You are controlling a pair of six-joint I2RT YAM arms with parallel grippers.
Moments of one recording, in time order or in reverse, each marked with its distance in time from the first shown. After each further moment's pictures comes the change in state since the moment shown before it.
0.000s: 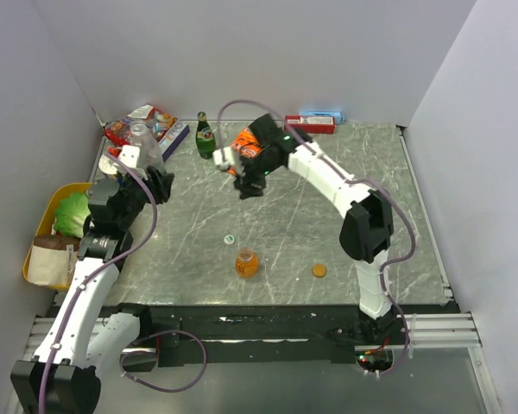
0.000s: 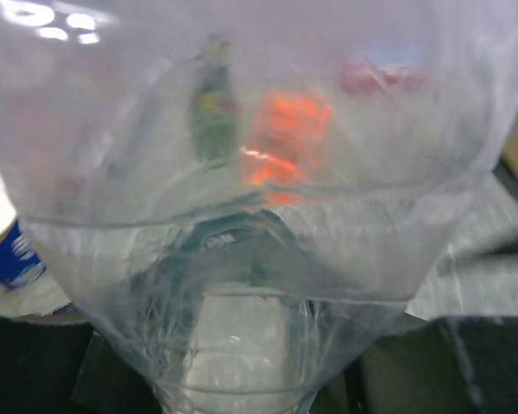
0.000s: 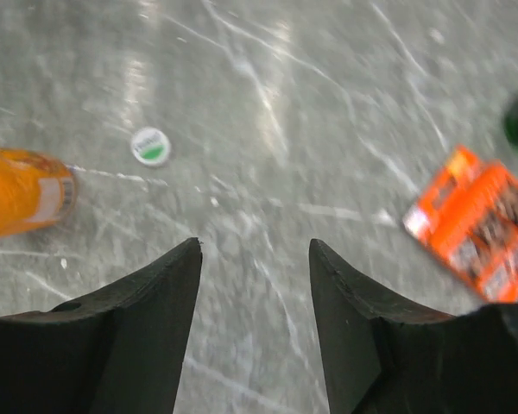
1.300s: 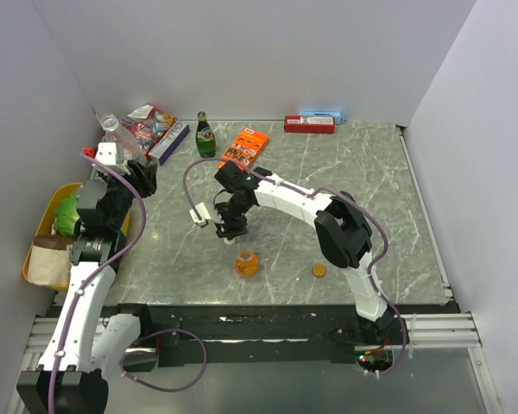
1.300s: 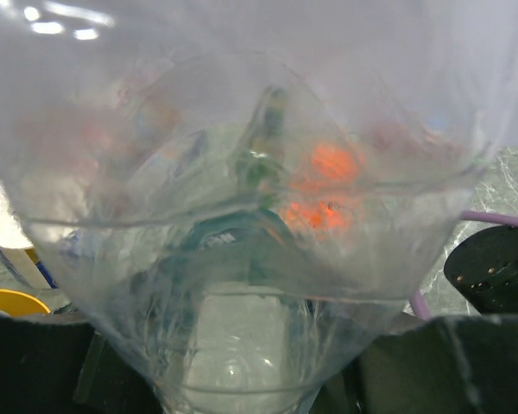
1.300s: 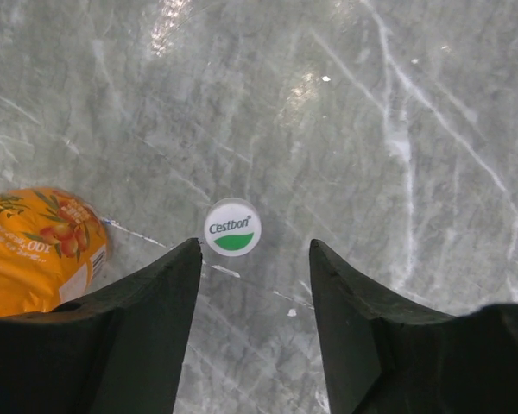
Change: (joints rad) left arm 0.093 -0.031 0.011 0.045 -0.089 -0.087; right arm 0.225 0.094 -0.217 0.146 0.116 -0.119
